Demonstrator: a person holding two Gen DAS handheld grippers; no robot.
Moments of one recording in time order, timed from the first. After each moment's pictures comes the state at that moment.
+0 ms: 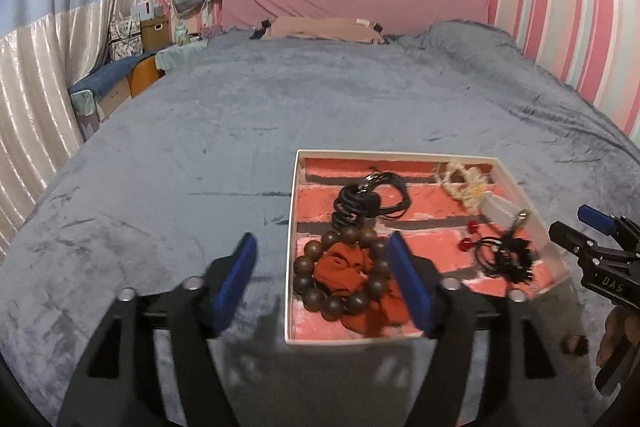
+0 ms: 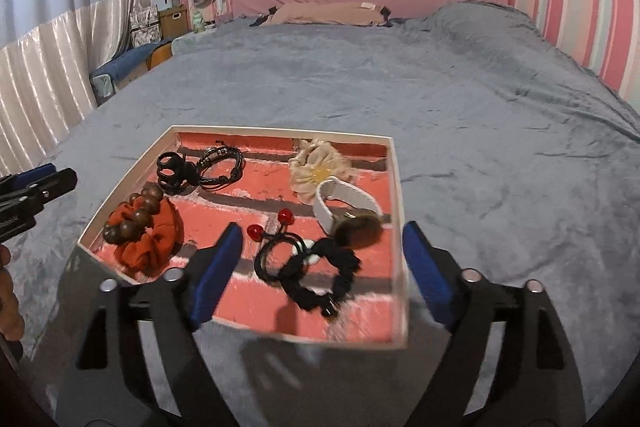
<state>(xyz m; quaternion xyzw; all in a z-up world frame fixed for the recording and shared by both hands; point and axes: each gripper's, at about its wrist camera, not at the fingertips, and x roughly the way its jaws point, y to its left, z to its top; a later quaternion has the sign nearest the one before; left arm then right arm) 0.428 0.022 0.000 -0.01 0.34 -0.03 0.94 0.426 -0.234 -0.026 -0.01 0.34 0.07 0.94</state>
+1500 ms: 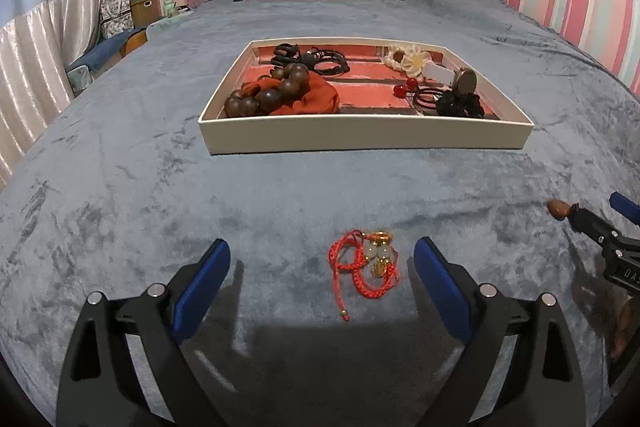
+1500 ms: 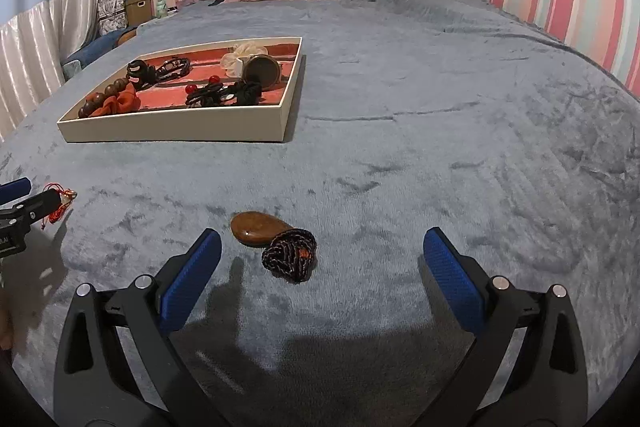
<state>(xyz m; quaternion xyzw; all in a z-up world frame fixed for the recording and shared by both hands) 0.320 -0.056 -0.087 0.02 0.40 -0.04 0.92 0.288 -0.306 -0.106 -0.01 0.36 0.00 0.93</state>
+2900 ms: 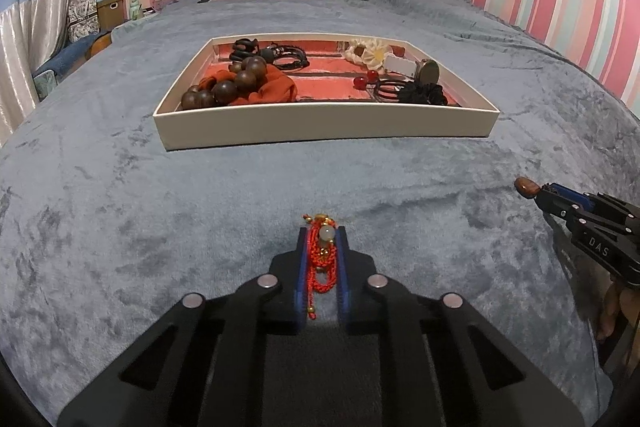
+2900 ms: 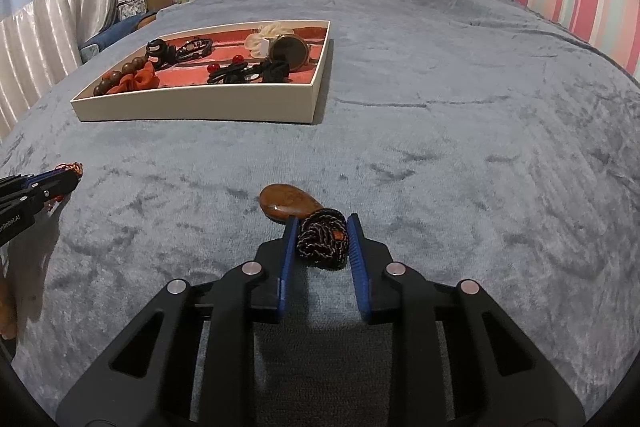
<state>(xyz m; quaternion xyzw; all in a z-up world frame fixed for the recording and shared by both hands) 0.318 -0.061 -0.100 0.00 0.39 -0.11 0.91 0.297 -0.298 -0.119 -0.02 0.38 0.04 0.92</state>
